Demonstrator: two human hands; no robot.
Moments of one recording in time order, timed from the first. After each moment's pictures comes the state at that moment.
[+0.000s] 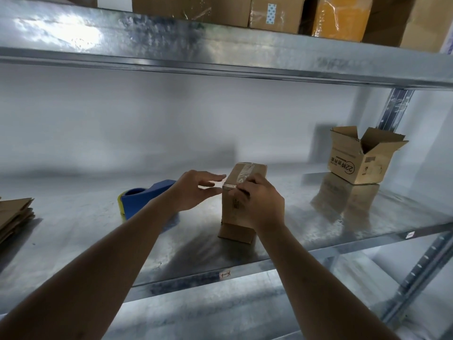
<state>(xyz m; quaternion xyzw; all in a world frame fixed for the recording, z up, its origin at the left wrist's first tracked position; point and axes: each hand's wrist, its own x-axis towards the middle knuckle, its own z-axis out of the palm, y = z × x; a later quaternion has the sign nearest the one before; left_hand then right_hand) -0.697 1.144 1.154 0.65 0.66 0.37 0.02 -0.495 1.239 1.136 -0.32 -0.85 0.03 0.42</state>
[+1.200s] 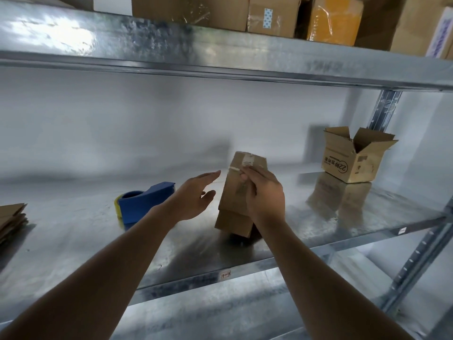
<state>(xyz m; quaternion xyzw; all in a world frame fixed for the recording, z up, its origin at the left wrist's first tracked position) -0.683 1.140 1.144 0.64 0.70 0.32 -0.02 -0.493 1.238 1.142 -0.28 -0.80 0.08 0.53</state>
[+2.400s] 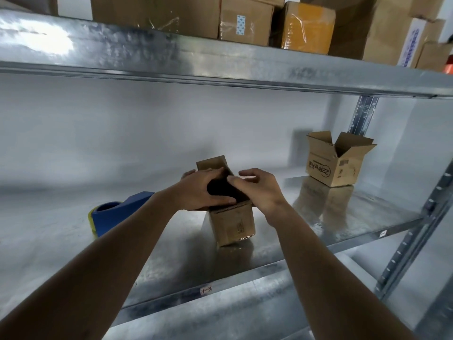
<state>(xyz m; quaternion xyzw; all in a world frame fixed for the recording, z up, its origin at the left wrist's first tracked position) -0.654 1.187 1.192 0.68 0.70 0.23 0.03 -0.462 1.262 1.194 -0.36 -0.72 0.47 0.37</state>
